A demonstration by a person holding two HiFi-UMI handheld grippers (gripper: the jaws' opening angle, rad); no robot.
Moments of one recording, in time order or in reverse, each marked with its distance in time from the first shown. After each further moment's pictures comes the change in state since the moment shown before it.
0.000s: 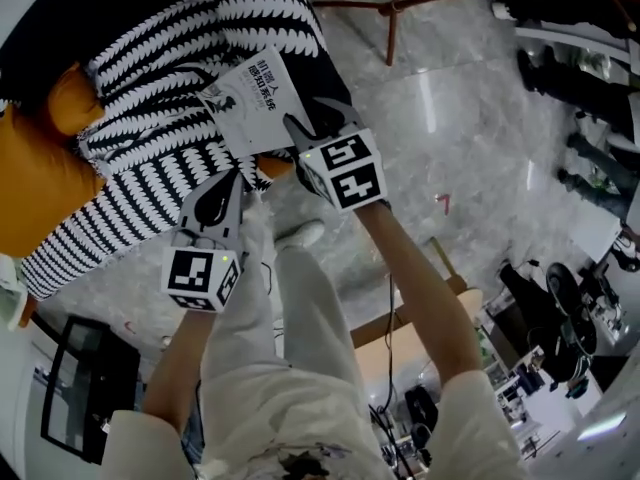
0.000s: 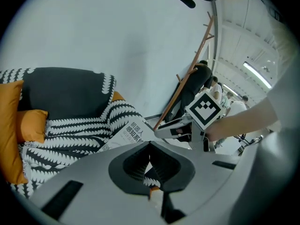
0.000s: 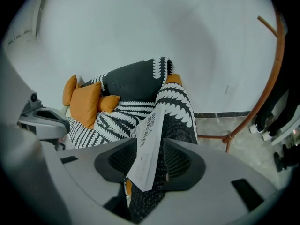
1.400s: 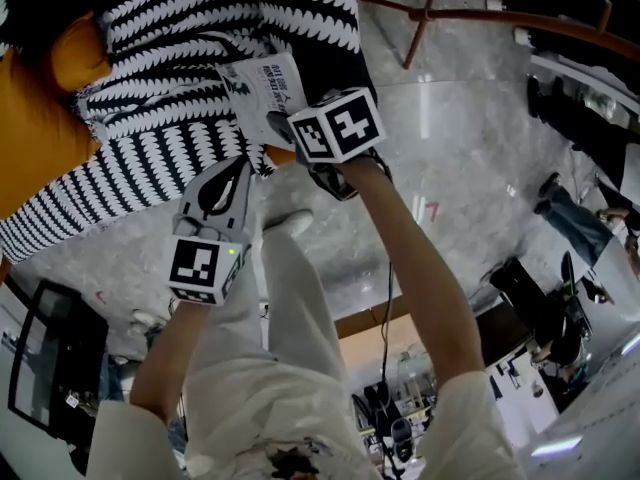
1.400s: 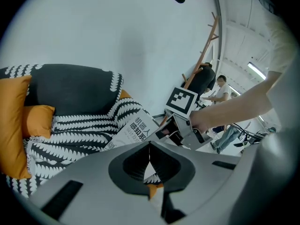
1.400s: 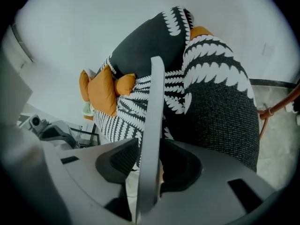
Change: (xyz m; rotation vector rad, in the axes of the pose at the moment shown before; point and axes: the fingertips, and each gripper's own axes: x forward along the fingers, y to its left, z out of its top) left arm 0.002 0.030 -0.020 -0.029 -0.002 0.040; right arm 0.075 0.064 -0.021 0.116 0.364 0.328
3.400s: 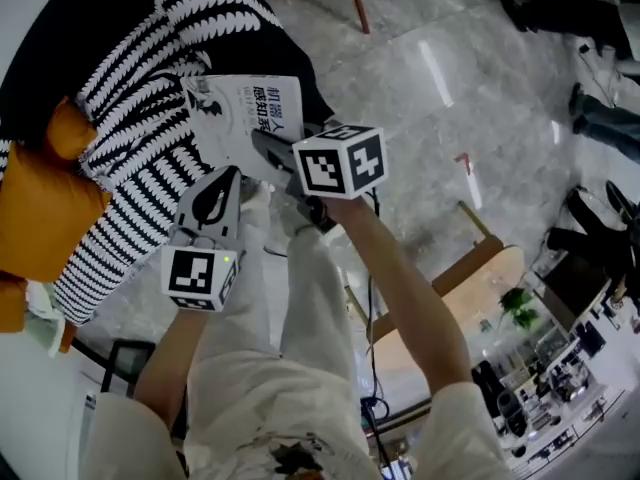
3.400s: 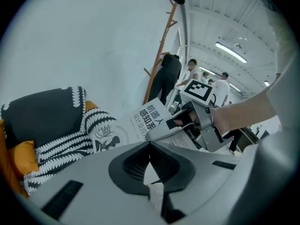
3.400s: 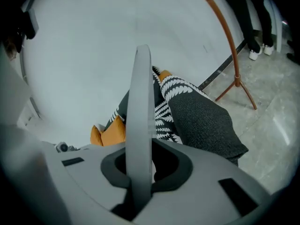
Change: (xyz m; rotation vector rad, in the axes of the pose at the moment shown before) left arm -0.011 -0.111 -0.010 0.309 0.064 -0.167; right arm -0.114 0.030 -0.081 0.419 -0.538 0.147
